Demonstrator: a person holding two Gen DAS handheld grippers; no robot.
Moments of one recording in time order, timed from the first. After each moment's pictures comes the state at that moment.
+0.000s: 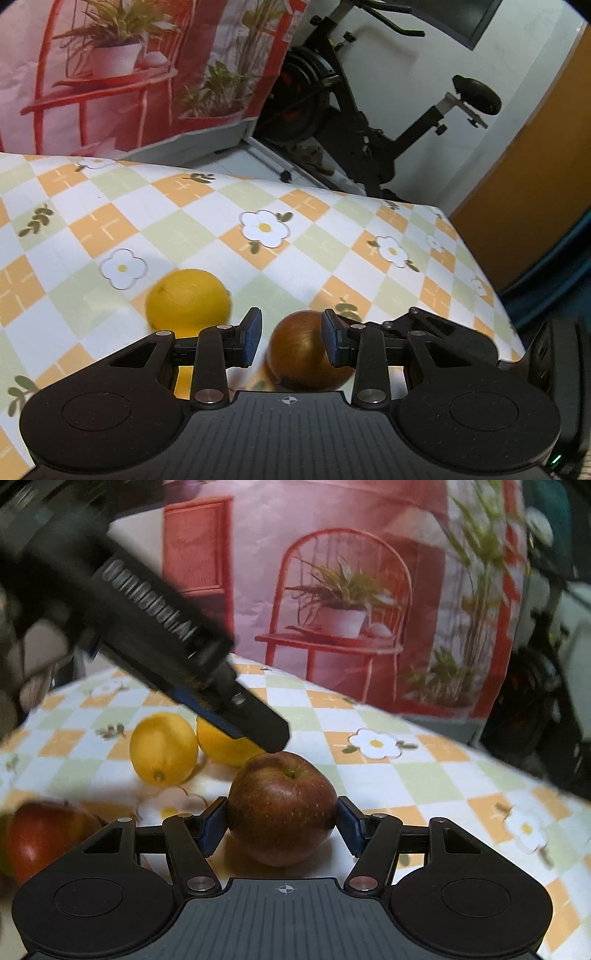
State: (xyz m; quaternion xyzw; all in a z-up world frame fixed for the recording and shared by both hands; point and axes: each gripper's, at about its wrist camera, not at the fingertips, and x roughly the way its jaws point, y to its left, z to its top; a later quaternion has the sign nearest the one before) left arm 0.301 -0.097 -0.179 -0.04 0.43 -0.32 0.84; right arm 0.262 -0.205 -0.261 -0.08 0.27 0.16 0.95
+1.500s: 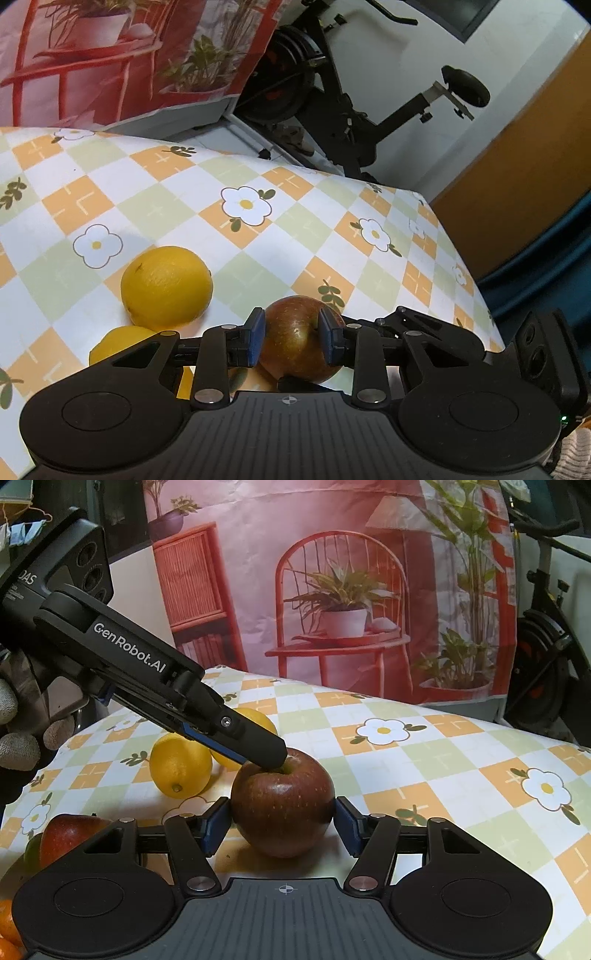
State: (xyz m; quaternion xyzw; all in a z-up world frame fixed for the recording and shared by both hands) left arm 0.306 -0.101 -0.192 -0.06 0.46 -0.35 0.81; right arm 0.257 -0.240 -0.261 0.03 0.27 0.19 0.94
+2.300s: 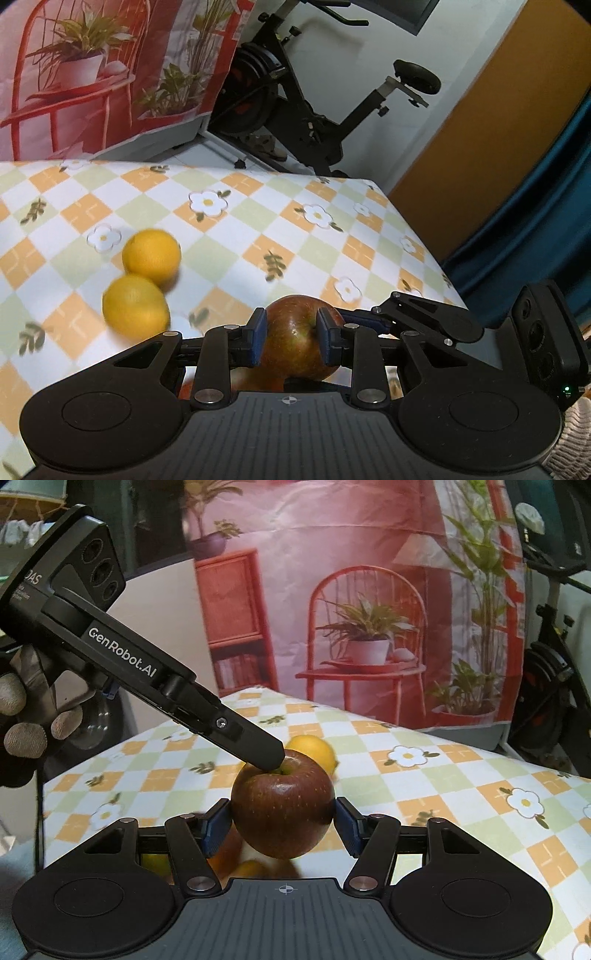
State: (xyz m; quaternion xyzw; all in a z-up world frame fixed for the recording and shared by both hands) left arm 0.216 -0.075 -0.135 -0.02 0.43 -0.38 0.82; right arm 0.165 -0.215 -0.201 0.01 0.24 0.22 0.95
